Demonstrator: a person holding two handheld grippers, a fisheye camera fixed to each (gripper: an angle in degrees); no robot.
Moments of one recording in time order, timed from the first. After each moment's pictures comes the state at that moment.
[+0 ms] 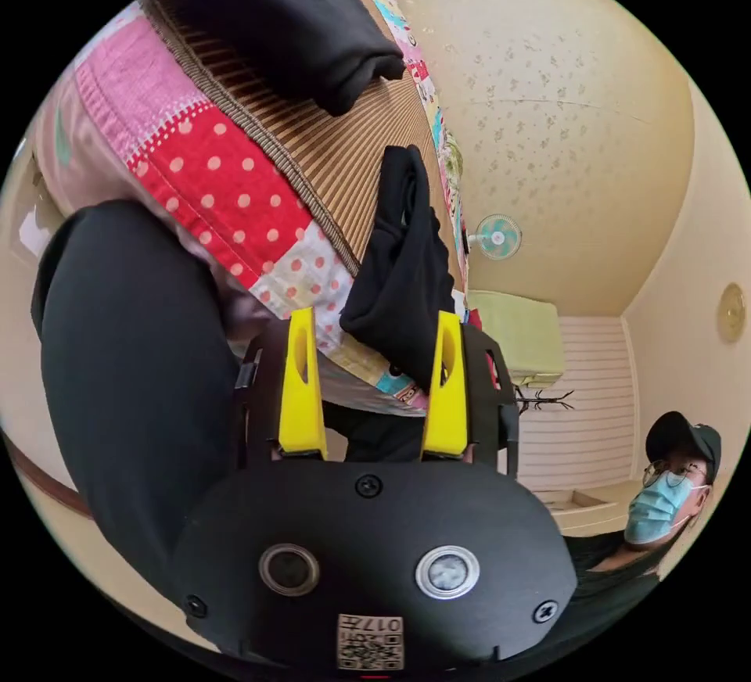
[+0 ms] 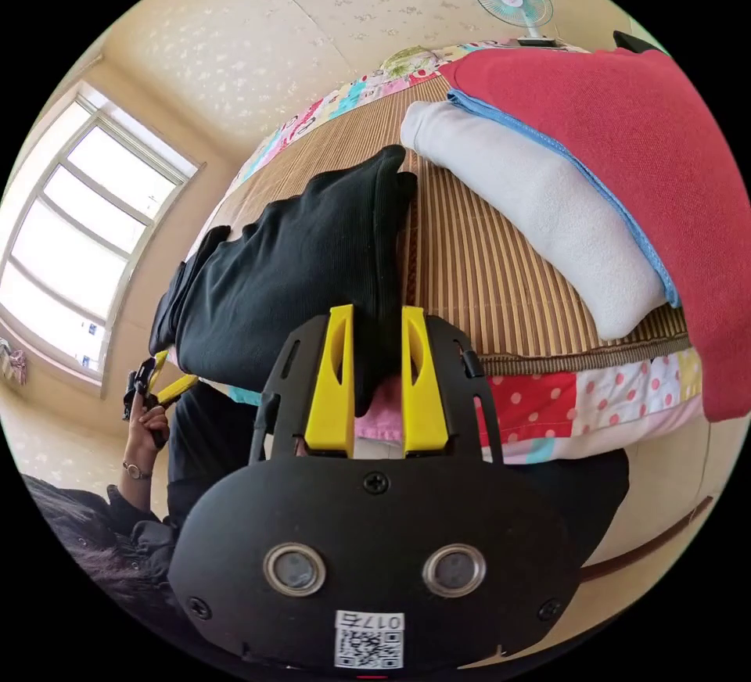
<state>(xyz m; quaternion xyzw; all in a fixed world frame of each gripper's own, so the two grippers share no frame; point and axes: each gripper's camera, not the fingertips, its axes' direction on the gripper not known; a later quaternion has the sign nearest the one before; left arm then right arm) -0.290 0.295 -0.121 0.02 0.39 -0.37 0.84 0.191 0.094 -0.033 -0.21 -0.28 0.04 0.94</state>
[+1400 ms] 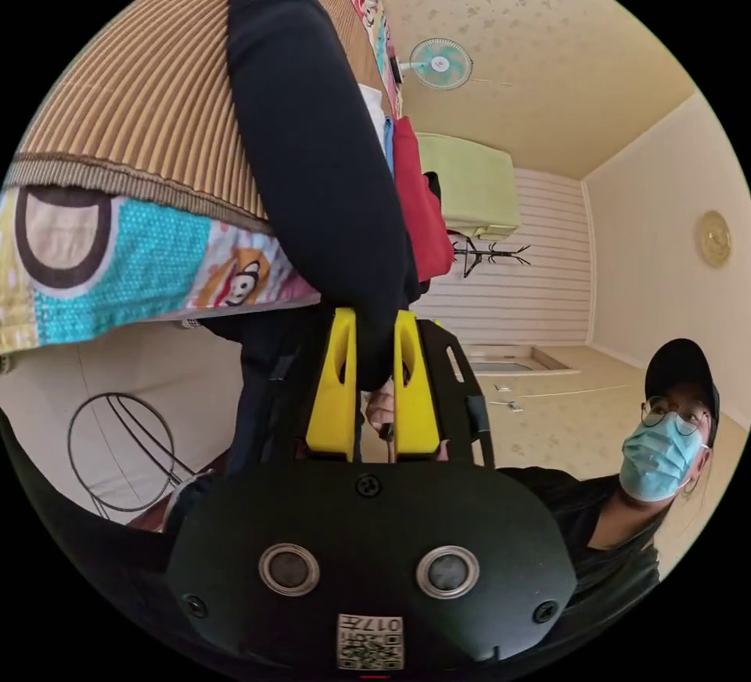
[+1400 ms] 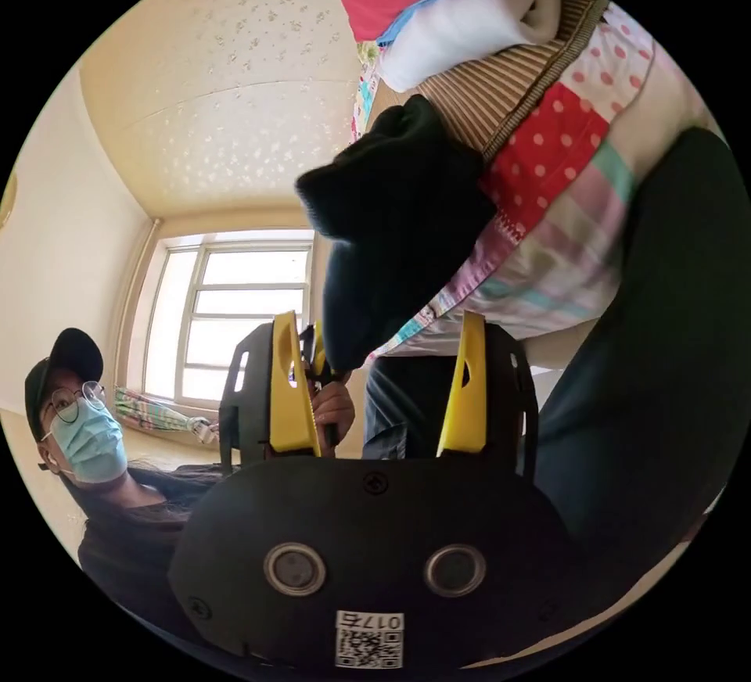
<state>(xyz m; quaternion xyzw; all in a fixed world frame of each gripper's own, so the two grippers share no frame) -0.027 0.270 0.024 -0.15 0.57 -0.13 0.80 0.387 0.138 -0.111 -0.26 -0.54 0.30 0.74</state>
